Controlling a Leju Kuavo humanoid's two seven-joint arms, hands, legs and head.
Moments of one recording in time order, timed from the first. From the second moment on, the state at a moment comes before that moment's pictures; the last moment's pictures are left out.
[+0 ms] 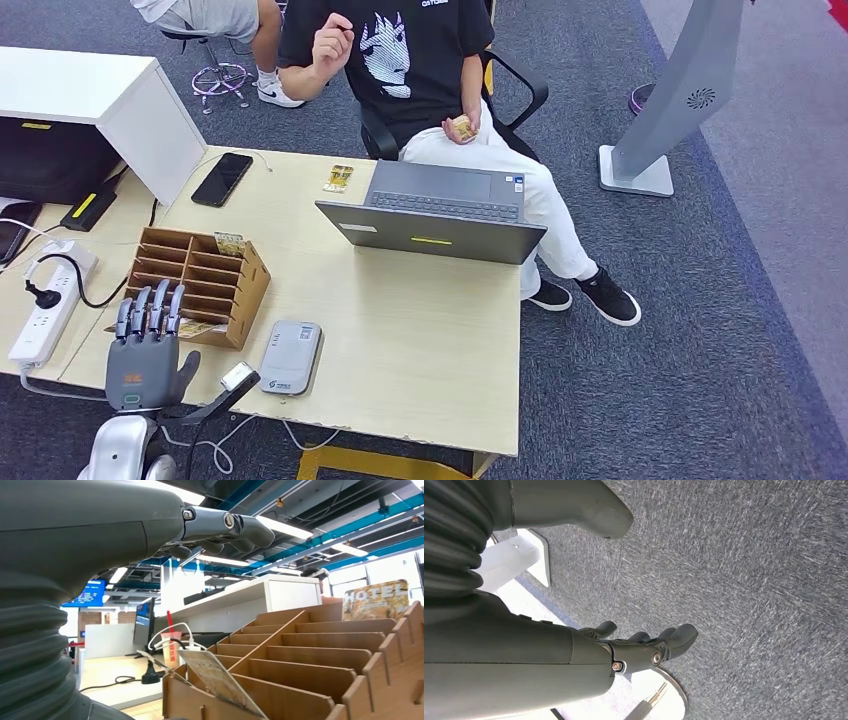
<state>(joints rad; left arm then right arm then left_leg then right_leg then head) 0.05 0.14 0.10 -1.33 -1.50 0.69 0.01 -0.09 0.25 -0.67 -0.21 1.31 -0.45 0.13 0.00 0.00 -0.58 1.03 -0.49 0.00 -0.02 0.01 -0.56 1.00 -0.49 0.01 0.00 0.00</state>
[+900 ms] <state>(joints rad) 0.06 0.17 0.08 -1.33 -1.50 0.69 0.06 -0.09 0.25 -0.67 -0.21 1.30 -0.45 0.12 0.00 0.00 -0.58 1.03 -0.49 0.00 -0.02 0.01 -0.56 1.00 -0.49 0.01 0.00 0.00</state>
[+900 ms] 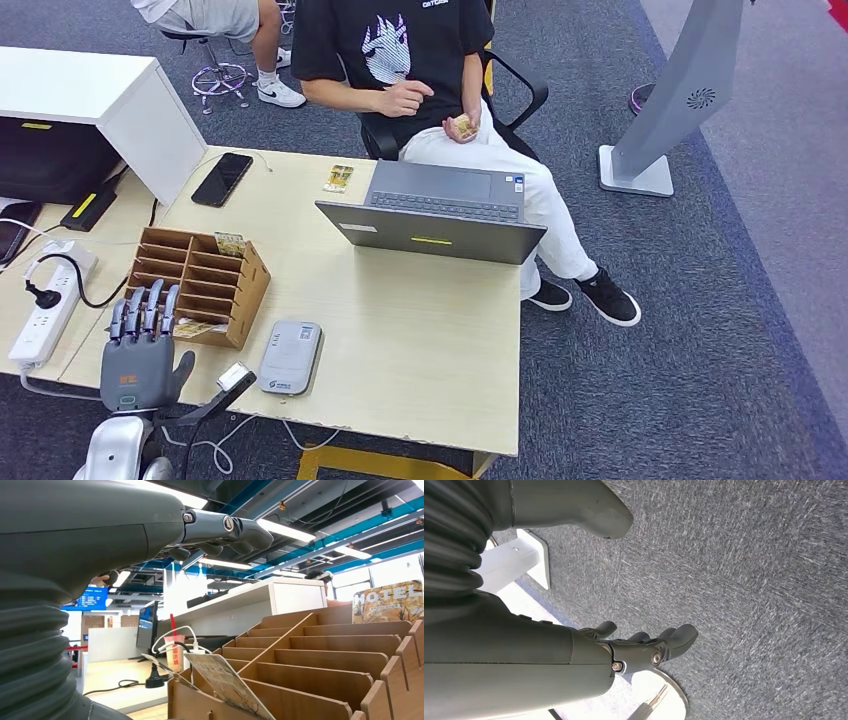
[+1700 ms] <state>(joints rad) 0.02 0.21 0.08 -1.26 -1.50 0.69 0.05 -0.09 0.25 -0.67 -0.21 1.32 -0.44 0.13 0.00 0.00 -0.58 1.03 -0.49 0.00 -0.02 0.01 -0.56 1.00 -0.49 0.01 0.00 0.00</state>
